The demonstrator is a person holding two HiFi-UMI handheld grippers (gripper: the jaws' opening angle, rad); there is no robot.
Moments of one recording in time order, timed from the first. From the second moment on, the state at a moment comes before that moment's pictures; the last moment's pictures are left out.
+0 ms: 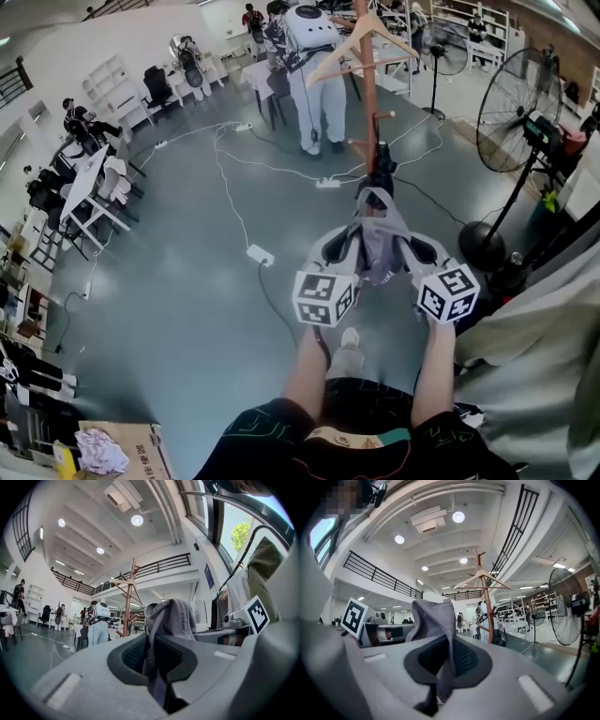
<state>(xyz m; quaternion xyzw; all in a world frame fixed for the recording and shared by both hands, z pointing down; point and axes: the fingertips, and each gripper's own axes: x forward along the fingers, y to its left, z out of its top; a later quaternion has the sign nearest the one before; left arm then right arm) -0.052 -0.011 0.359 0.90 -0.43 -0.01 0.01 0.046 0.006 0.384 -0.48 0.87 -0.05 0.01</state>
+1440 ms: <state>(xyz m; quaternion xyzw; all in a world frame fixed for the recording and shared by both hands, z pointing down) -0.067 -0.223 0.402 0.89 -0.44 0.08 0.01 0.033 -0.208 0.434 -0.47 0.87 -0.14 0.05</state>
